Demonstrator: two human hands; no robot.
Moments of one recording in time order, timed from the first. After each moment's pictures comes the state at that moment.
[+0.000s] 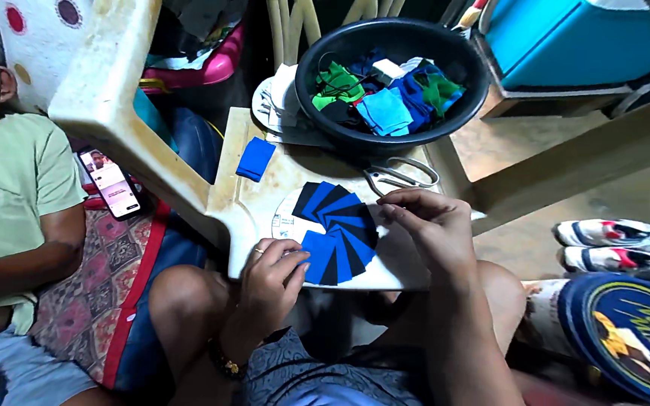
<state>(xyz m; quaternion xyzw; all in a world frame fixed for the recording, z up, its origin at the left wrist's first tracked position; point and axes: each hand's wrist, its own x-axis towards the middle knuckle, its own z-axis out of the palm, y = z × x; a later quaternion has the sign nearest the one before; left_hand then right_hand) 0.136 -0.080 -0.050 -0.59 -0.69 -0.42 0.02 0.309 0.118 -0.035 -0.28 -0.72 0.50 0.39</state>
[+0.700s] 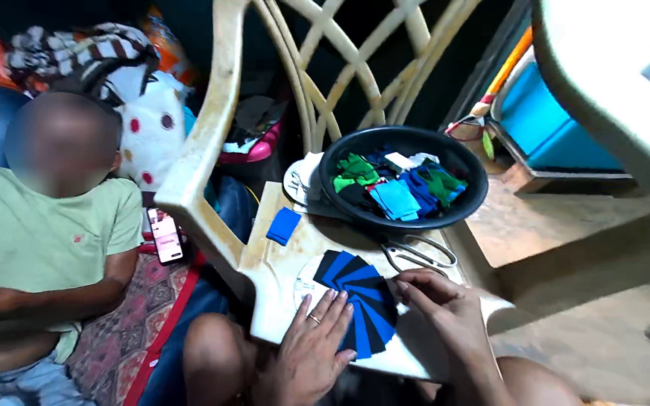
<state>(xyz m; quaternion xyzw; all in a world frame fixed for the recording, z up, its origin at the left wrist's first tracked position) 0.150 -0.068 -0.043 -0.70 -0.69 -0.20 0.00 0.296 0.112 -0.036 -0.25 -0.70 0.52 0.43</state>
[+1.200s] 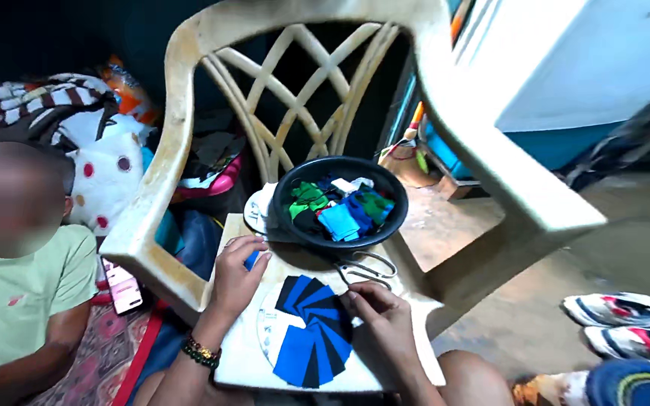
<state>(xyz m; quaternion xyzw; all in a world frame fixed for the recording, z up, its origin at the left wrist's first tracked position) 0.061 0.019 0.035 -0.57 -0.68 -0.45 0.06 0.289 0.109 -0.041 -0.28 -0.65 0.51 0.50</state>
